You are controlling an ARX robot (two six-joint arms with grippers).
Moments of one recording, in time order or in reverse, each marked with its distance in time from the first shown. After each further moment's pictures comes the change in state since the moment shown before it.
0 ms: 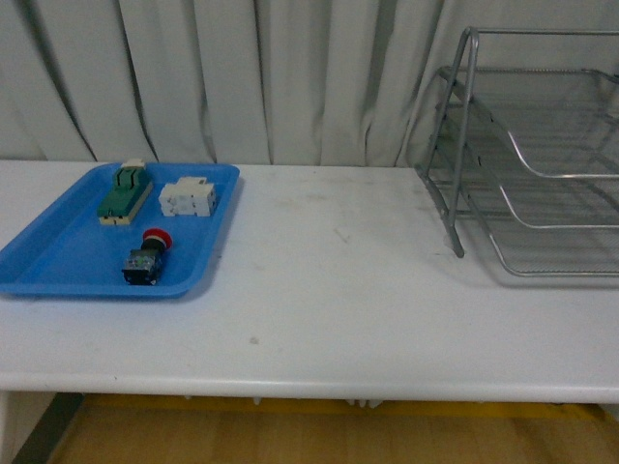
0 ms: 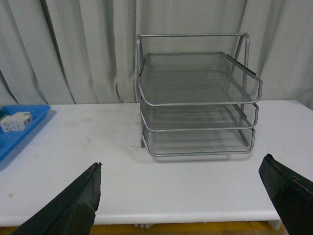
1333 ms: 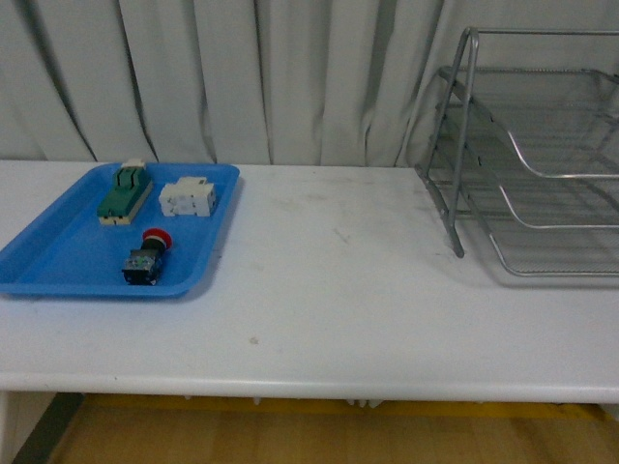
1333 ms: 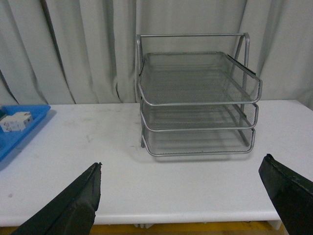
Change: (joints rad) left arm 0.000 0.000 0.000 0.000 0.000 0.000; right arm 0.000 0.000 0.000 0.000 0.000 0.000
